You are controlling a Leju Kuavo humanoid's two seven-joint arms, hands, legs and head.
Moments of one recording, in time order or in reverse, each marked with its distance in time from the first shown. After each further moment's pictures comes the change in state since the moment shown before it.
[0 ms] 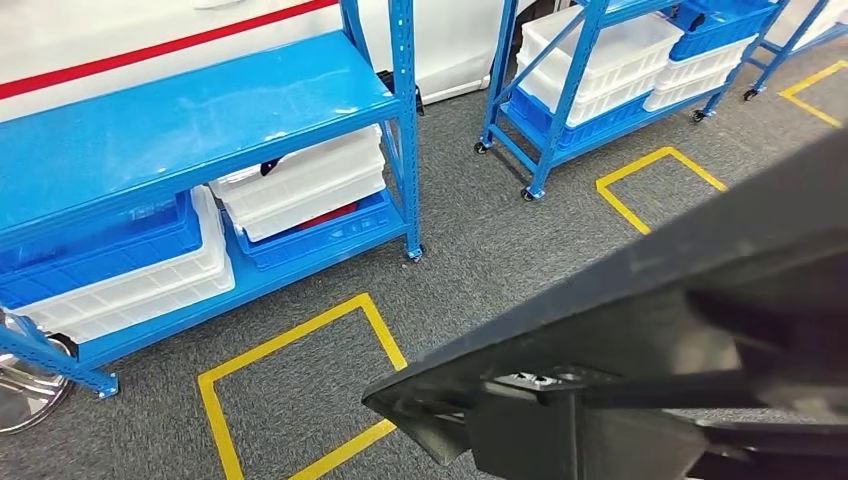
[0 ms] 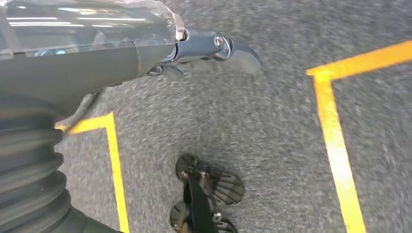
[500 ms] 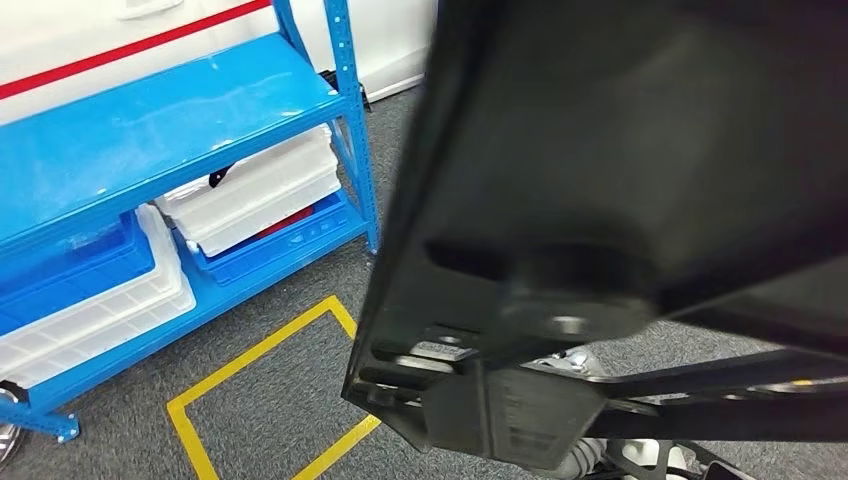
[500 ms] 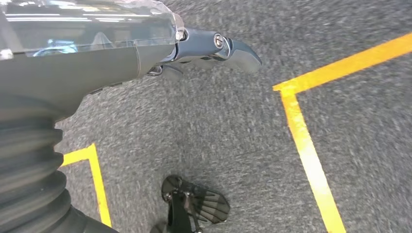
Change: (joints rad) left arm -0.007 0.055 0.002 0.000 0.034 -0.016 -0.018; right arm -0.121 -0.012 0.113 0.107 0.048 -0.067 0.001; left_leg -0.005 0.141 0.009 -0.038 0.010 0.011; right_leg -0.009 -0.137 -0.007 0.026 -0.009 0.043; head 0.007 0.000
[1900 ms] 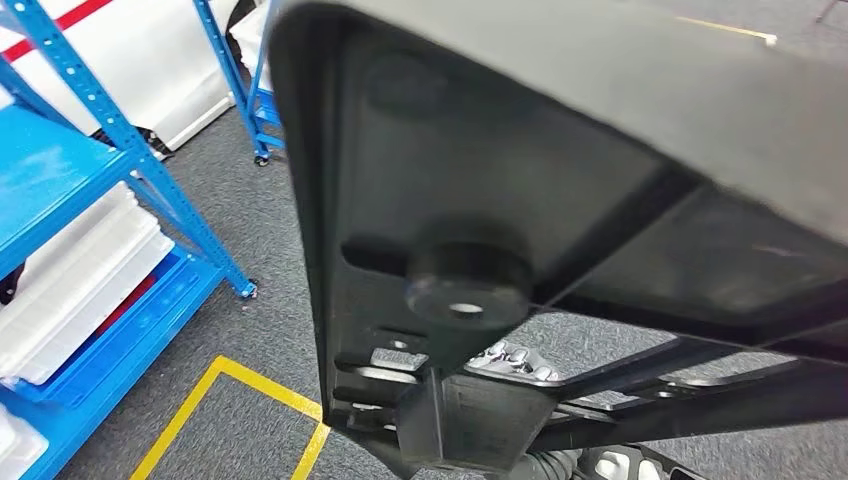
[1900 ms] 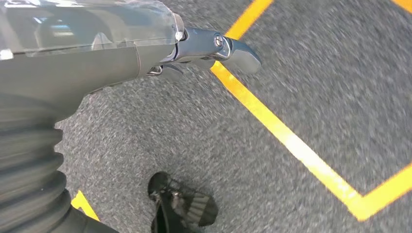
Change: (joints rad) left arm 0.011 0.043 0.017 0.002 0.016 -0.064 -0.006; right arm 0.018 -0.017 0.122 0.030 -0.034 -0.090 0.003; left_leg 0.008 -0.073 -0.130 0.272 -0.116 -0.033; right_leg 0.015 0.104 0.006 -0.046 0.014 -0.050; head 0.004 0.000
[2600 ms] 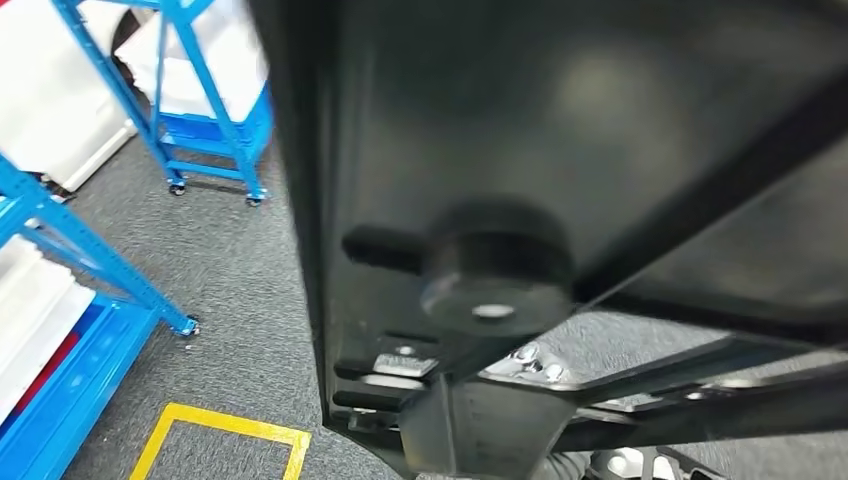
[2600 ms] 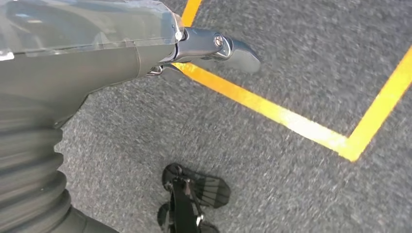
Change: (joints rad) left arm -0.017 -0.049 -0.021 0.004 -0.028 0.003 0.000; right arm -0.033 0.000 -0.023 -0.037 -0.020 0.050 0.040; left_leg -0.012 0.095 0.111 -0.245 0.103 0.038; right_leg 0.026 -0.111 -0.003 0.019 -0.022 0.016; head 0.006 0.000
